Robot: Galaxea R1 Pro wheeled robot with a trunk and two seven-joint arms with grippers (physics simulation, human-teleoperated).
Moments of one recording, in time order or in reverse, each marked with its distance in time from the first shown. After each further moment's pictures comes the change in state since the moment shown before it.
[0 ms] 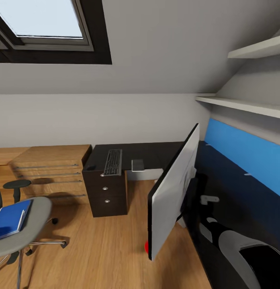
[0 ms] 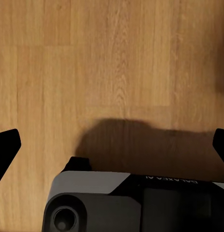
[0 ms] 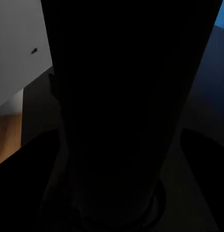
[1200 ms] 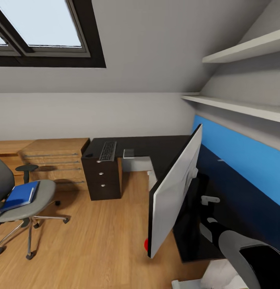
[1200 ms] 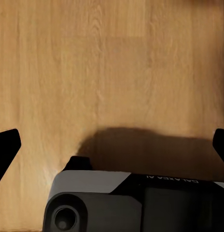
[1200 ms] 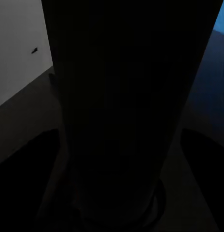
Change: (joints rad) left arm 0.000 0.000 0.001 0.003 0.000 0.000 0.000; right arm -0.001 0.000 -0.029 0.005 -0.004 -0.003 0.000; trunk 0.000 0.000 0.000
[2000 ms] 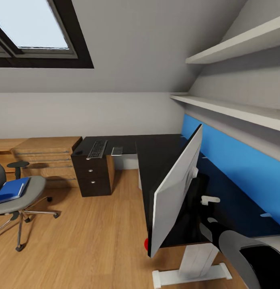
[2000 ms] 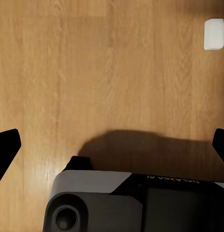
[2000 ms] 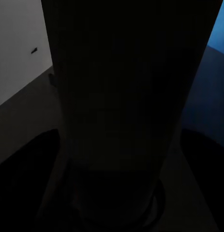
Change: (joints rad) left arm 0.000 0.002 0.003 0.000 0.001 0.000 0.000; right arm 0.000 -0.001 -0.015 -0.002 0.012 0.004 0.001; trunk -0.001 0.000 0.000
